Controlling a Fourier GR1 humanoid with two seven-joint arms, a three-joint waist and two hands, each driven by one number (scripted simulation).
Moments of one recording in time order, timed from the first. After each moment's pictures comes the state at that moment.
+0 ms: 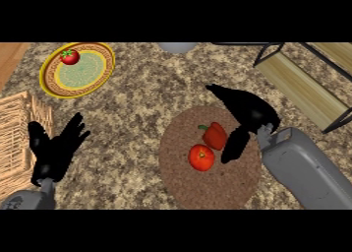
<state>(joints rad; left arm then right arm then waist) -0.08 0.37 -0.16 -1.32 0.37 0.18 0.20 -0.61 -0.34 0.47 -1.47 0.31 0.37 0.68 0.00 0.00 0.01</state>
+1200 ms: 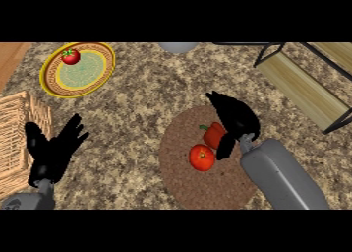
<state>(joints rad) -0.06 0.31 -0.06 -1.35 0.28 0.11 0.26 -0.52 -0.18 0.42 -1.26 0.73 0.27 0.51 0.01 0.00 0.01</state>
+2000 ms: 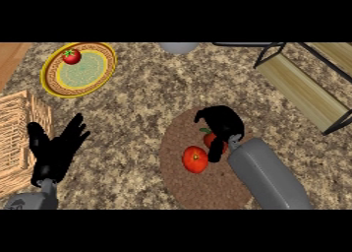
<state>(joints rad) -0.06 0.26 -0.03 -1.36 0.23 0.07 0.26 -0.56 -0.10 0.41 -1.04 0.86 0.26 0.28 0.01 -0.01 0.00</state>
